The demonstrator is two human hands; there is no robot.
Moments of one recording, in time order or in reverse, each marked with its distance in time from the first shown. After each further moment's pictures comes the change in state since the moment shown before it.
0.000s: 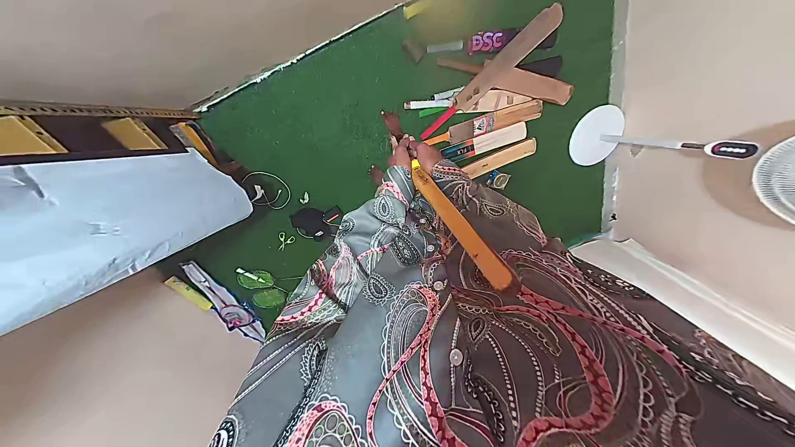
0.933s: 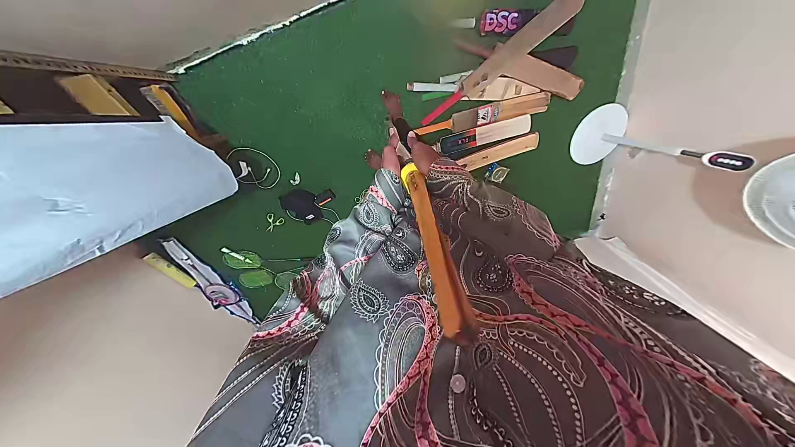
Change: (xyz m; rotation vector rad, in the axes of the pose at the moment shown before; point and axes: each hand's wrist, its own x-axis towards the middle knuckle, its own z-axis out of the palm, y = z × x) left_hand 0.074 -0.046 -0.037 -0.153 0.111 -0.038; right_hand -0.025 -0.043 0.011 -0.371 -0.095 0.048
